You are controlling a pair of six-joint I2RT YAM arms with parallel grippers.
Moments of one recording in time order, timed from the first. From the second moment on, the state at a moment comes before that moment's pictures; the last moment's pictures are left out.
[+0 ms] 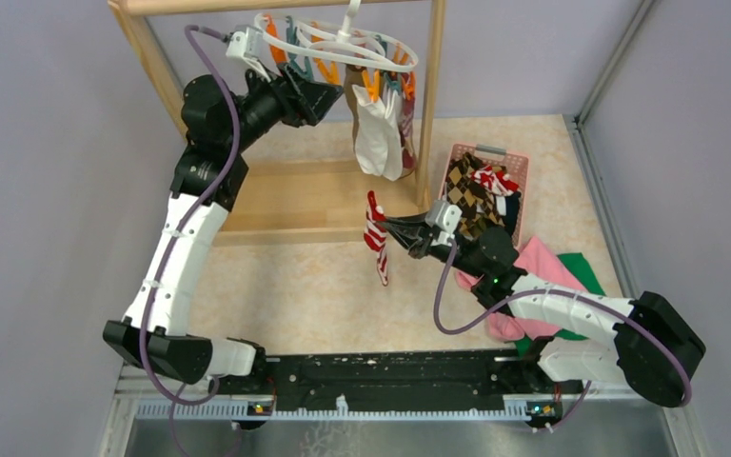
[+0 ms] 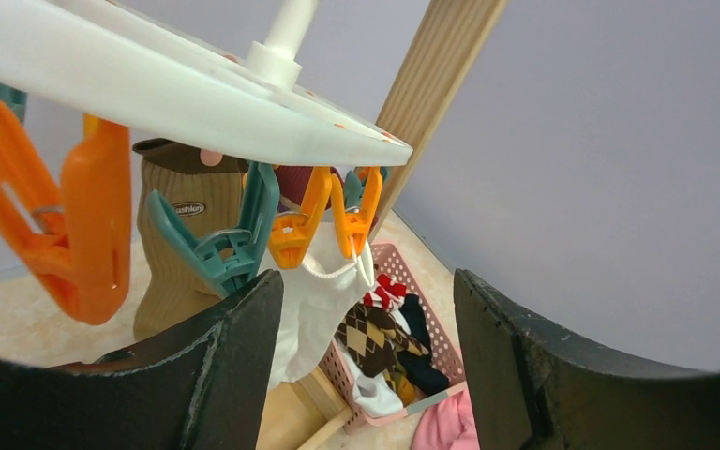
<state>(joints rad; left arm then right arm) -0.27 1.34 1.64 -0.16 0.45 -0.49 0.83 1.17 0.54 0.94 -0.32 -0.13</state>
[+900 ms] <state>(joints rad) -0.27 1.40 1.62 0.01 0.33 -0.41 0.82 1.17 0.56 0.93 -0.35 -0.11</state>
